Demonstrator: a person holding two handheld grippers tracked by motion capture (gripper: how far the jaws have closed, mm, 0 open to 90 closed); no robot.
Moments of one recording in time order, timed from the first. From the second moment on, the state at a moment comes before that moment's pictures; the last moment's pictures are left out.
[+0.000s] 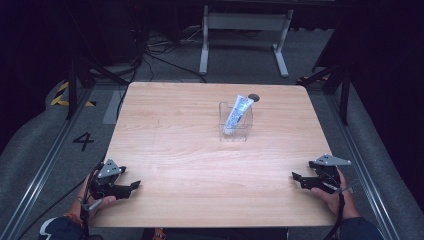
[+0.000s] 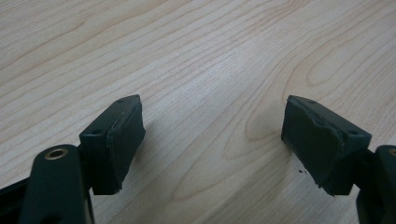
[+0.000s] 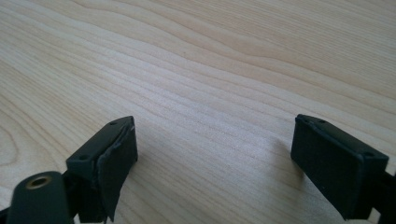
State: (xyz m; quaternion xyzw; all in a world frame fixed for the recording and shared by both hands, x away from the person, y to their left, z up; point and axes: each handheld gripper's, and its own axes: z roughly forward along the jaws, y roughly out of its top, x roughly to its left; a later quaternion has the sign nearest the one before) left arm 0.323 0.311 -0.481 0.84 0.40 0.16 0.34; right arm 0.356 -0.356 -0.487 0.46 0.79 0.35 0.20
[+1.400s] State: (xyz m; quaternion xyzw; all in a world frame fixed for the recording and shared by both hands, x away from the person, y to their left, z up) left arm 0.330 0.301 -0.482 0.83 0.41 0.16 0.33; right arm 0.356 -0.356 -0.487 0.46 0.79 0.35 0.20
